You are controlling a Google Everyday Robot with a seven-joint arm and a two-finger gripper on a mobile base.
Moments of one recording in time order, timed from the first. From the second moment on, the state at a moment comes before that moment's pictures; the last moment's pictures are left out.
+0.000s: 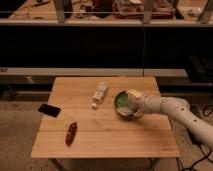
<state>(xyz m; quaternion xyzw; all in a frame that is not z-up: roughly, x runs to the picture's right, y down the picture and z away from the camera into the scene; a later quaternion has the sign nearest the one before) 0.157 0.073 0.806 0.07 -0.28 -0.20 0.94</state>
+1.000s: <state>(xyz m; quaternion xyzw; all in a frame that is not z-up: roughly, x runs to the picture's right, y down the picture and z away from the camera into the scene) 0.064 0.004 0.712 0.03 -0.24 -0.49 0.84</state>
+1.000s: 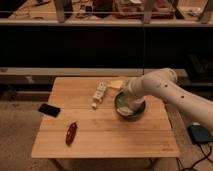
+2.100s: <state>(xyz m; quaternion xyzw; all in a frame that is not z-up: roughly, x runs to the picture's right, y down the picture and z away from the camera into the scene) -0.013 -0.034 0.796 -0.15 -0.18 -0.59 0.77</state>
